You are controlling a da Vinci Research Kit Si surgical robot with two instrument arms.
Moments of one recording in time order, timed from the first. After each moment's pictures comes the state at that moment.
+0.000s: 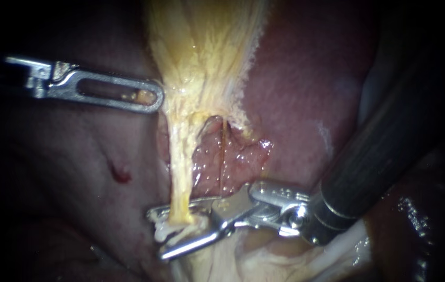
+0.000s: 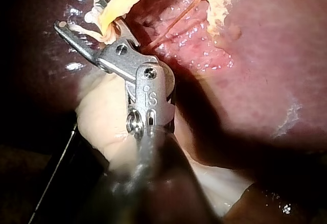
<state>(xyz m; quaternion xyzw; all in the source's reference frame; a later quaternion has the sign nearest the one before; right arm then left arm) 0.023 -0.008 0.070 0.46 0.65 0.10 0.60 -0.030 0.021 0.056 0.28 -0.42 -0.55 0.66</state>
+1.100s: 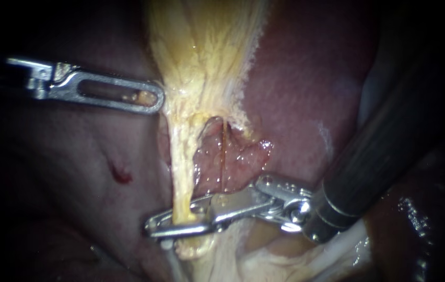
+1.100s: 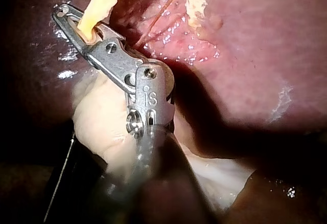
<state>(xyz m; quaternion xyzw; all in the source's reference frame) 0.022 -0.007 0.071 0.47 0.65 0.10 0.59 -0.030 0.021 0.056 0.28 -0.42 -0.55 0.66</state>
